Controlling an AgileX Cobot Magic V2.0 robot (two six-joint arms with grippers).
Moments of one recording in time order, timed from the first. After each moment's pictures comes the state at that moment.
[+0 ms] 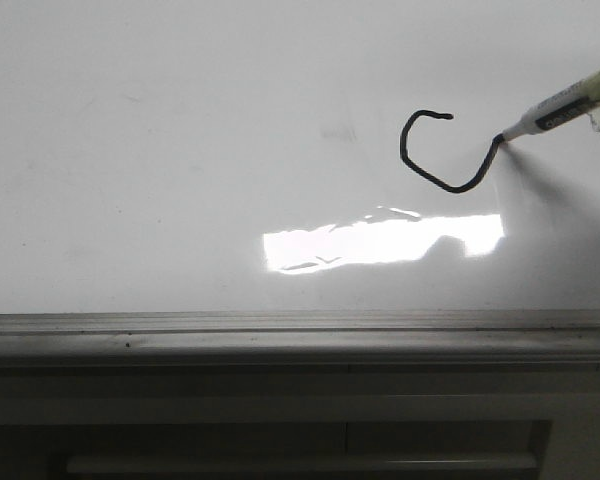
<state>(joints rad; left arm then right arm) -0.65 0.16 -0.42 0.49 0.57 -0.71 0.74 0.85 -0.75 -0.41 0.75 -0.01</state>
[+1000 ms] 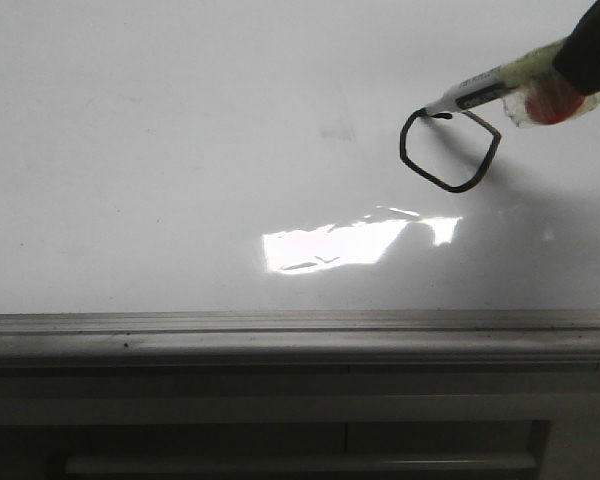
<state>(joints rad) -0.65 0.16 -0.42 0.49 0.57 -0.71 0.80 0.95 -0.82 -0.44 0.70 0.01</state>
